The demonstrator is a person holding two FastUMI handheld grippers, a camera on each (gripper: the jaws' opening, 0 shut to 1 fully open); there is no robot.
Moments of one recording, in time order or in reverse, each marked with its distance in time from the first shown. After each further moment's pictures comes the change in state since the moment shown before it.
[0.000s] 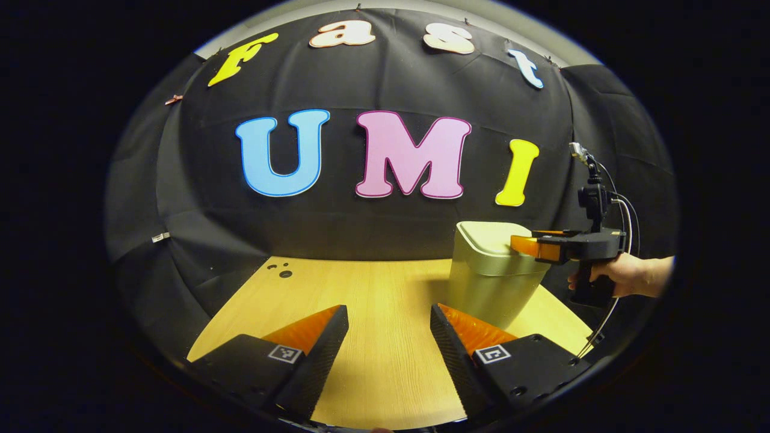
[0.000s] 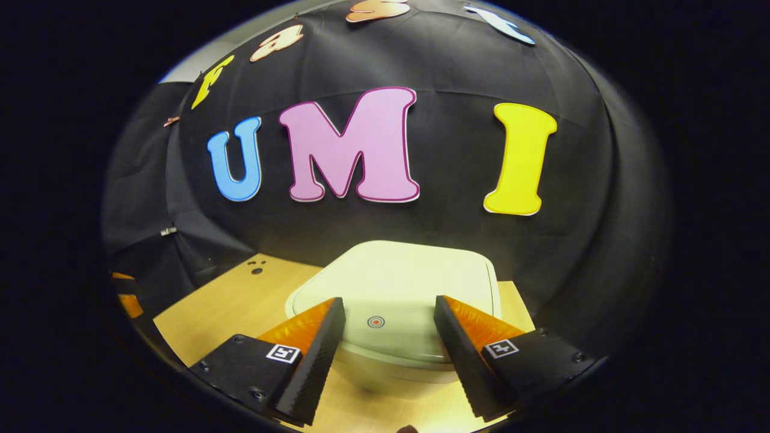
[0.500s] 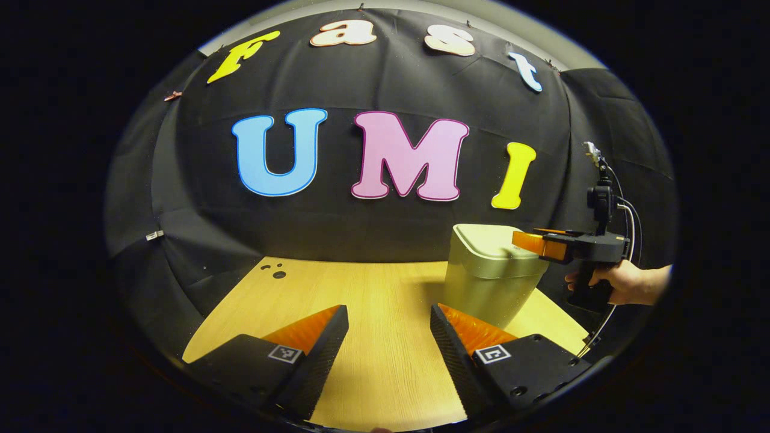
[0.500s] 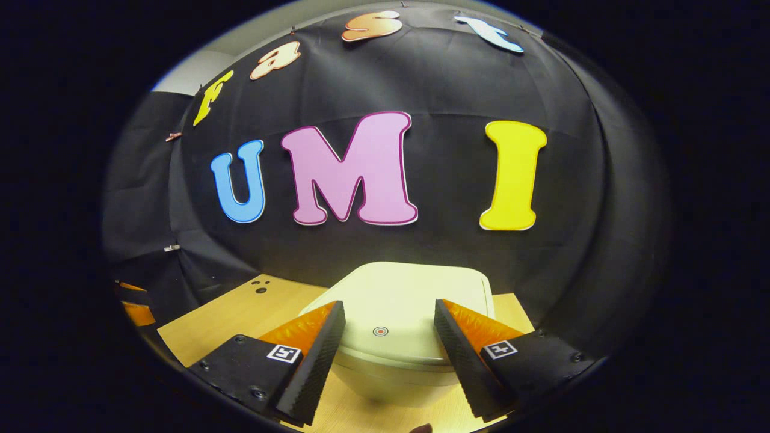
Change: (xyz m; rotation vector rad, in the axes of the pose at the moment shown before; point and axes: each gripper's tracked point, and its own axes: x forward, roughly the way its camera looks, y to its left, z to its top) left arm 0.005 -0.003 0.002 -0.008 -0.011 -0.041; right arm -0.020 0.001 0.030 0.071 -0.130 0.000
